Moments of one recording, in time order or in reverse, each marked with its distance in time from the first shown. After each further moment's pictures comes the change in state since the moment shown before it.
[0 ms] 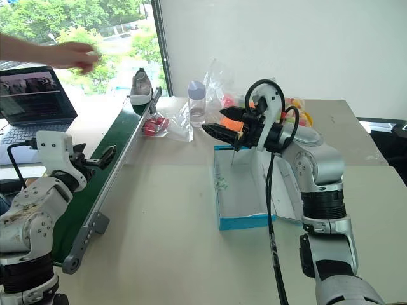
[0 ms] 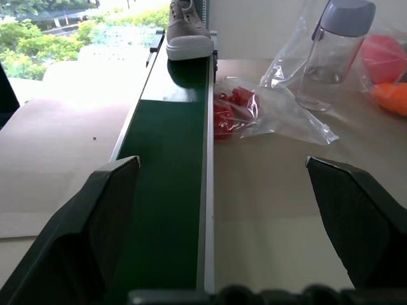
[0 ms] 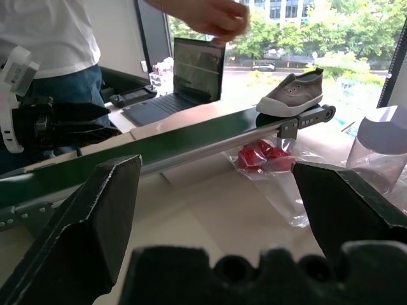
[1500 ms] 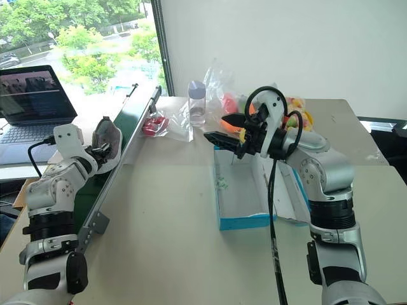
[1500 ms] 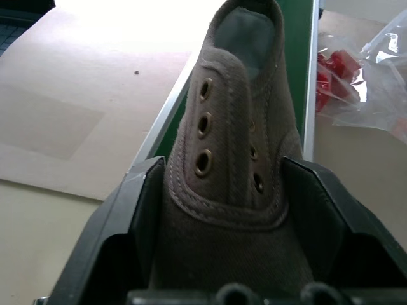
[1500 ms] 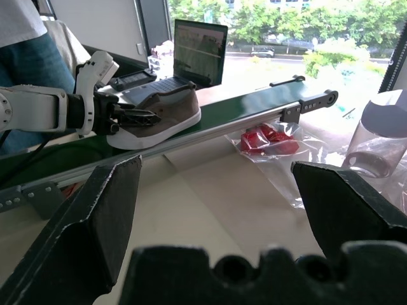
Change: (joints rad) left arm -0.319 -0.044 0.010 0.592 0.097 -0.054 0.147; right arm 0.060 -0.047 0.003 -0.123 0.029 0.069 -0.031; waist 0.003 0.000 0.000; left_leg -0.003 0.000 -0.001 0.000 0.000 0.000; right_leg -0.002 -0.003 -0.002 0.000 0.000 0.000
